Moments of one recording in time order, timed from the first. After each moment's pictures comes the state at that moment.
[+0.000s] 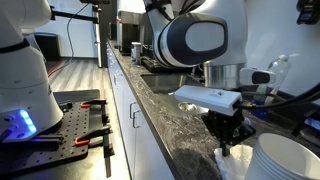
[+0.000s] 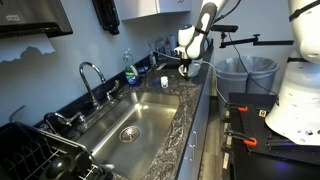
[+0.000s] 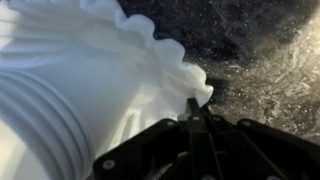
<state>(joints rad) -0.34 0.35 -0.28 -2.31 -0.41 2.91 -0.33</state>
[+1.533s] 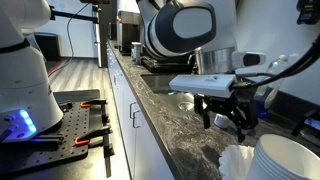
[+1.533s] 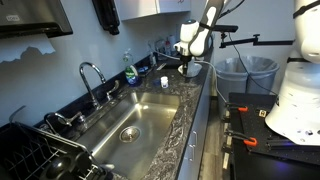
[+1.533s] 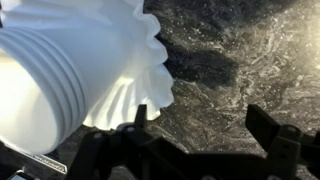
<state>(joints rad) -0.32 0.25 -0.29 -2.40 -0.43 2.99 -0.39</state>
